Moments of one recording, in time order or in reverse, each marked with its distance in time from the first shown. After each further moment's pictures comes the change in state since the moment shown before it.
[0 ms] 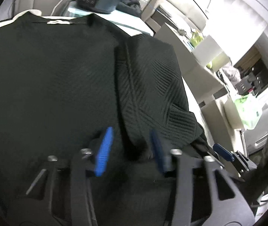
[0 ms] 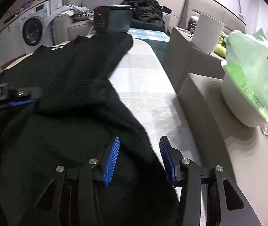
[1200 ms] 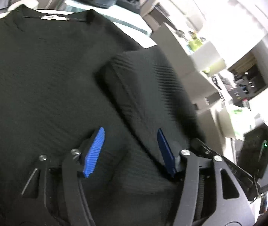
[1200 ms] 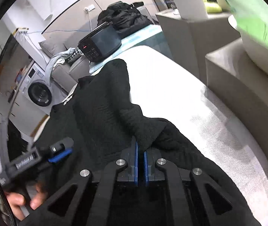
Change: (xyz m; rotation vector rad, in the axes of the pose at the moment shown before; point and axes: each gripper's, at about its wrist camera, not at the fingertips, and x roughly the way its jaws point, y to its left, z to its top) left arm 0.005 0.023 0.024 -0.060 0.026 -0.098; right arm 0.009 -0.025 0.010 0.552 0.001 0.353
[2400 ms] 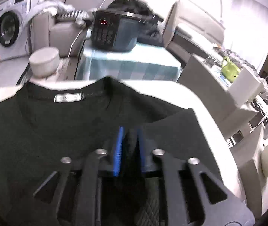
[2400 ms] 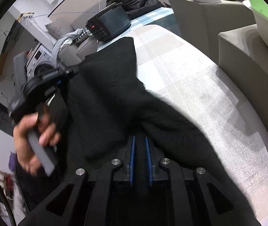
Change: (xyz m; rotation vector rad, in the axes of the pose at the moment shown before) left arm 0.031 -0.008 0.114 0.120 -0.226 0.364; right arm -0.004 0.001 -0.021 -0.097 0.133 0.038
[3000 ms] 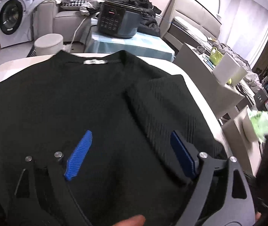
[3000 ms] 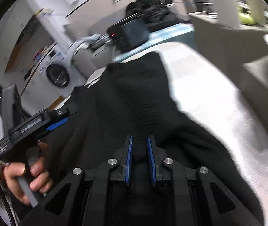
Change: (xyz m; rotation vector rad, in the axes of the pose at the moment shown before) left arm -0.136 0.043 -0.089 -0.013 0.050 -0.048; right arm 0.011 0.063 0.000 -0.149 -0.063 0.033
